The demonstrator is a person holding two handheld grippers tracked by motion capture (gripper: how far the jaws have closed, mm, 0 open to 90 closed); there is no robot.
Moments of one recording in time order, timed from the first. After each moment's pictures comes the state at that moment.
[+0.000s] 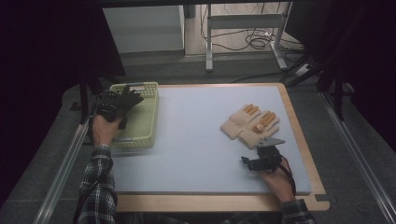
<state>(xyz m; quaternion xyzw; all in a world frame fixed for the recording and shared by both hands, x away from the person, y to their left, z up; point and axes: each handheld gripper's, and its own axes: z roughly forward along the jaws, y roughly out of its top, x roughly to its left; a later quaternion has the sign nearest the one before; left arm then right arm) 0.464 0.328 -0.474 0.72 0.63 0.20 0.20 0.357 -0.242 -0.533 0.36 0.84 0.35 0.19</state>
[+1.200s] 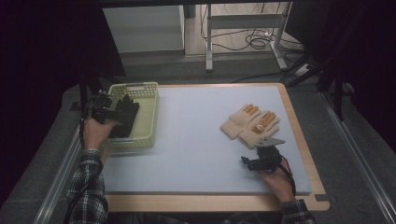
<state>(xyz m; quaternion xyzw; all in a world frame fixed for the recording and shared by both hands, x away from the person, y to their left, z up) 0.443 0.344 -0.469 0.72 0.61 0.15 0.28 0.357 -0.241 -0.533 0.36 0.84 0.35 0.19</state>
